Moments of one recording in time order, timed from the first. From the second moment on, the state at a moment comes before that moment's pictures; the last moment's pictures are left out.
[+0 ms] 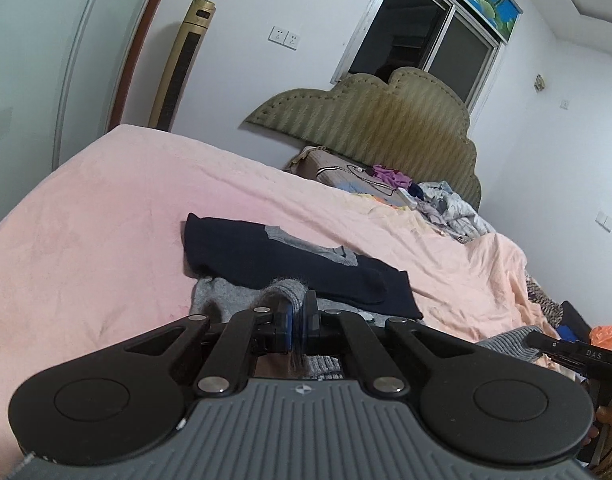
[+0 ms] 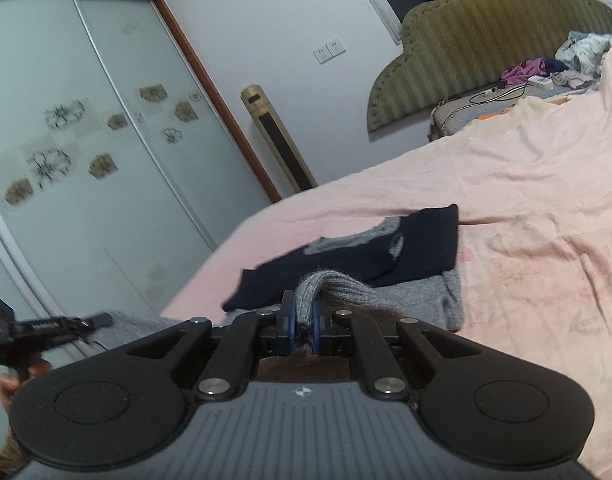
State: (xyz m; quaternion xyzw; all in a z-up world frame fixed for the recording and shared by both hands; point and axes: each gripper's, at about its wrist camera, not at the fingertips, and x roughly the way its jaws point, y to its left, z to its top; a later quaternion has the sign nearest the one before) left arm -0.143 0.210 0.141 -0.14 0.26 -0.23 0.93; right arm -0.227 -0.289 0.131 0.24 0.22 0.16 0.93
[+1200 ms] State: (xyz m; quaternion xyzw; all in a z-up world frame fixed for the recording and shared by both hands) left arm -0.012 0.169 0.141 -0.17 0.28 -0.17 0.93; right arm -0.093 -0.313 0.001 0.31 0.40 0.09 0.85
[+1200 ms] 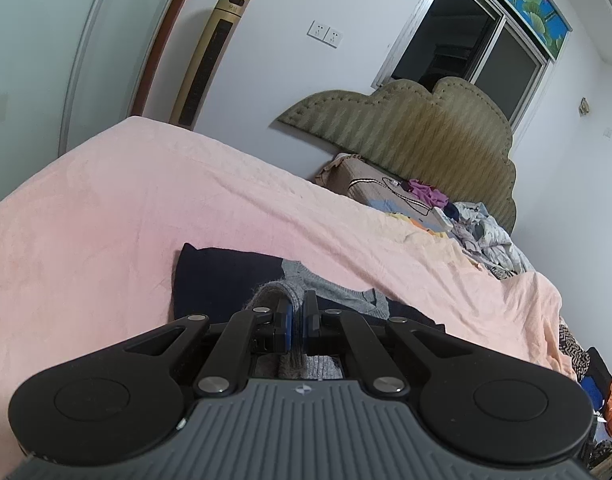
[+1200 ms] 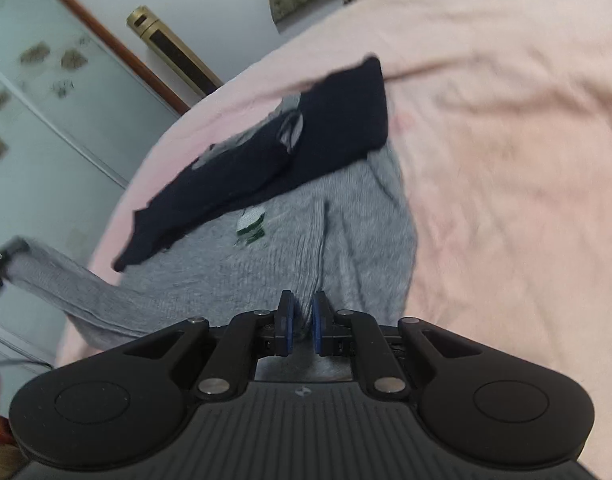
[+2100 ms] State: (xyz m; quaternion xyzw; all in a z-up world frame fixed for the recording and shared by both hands) left arm -0.027 0.177 0.148 -0.18 0.28 -0.15 0.93; right arm -0.085 -0.319 0.050 0.41 0.29 0.18 0.85
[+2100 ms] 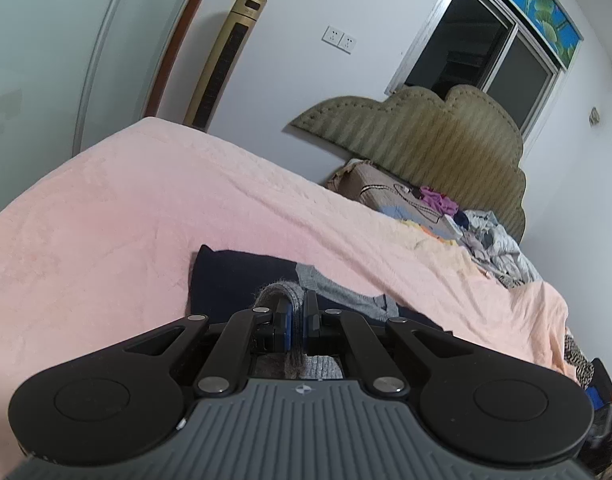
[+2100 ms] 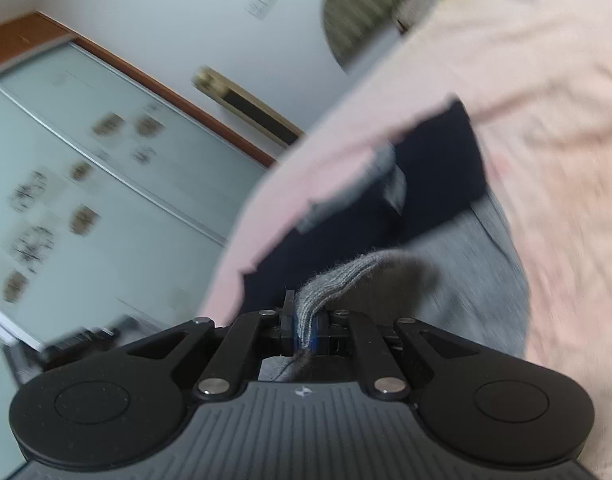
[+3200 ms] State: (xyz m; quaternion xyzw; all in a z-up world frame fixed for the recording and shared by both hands) left arm 0.136 0.116 0.111 -0.11 0.36 -0.07 0.92; right arm 0.043 -0.351 0.049 0.45 0.23 0.08 0.86
